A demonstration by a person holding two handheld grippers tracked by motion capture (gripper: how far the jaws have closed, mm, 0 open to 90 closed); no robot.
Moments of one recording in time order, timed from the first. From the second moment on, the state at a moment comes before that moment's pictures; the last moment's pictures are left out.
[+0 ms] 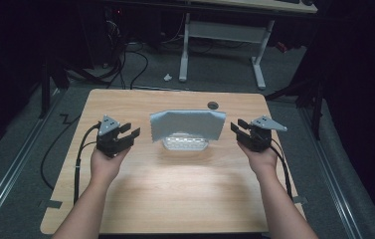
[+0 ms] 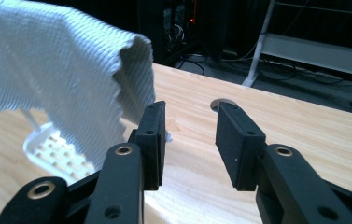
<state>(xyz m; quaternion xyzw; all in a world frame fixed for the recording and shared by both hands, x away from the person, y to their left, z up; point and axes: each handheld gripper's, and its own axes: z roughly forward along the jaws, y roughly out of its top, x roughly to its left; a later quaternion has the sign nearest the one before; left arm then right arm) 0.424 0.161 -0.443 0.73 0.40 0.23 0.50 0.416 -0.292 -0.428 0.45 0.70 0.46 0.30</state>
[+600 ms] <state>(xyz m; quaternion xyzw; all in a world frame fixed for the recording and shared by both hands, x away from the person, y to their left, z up) 0.334 0.127 -0.487 0.80 0.35 0.15 0.47 0.327 -0.264 -0.443 0.41 0.73 0.45 0.30</state>
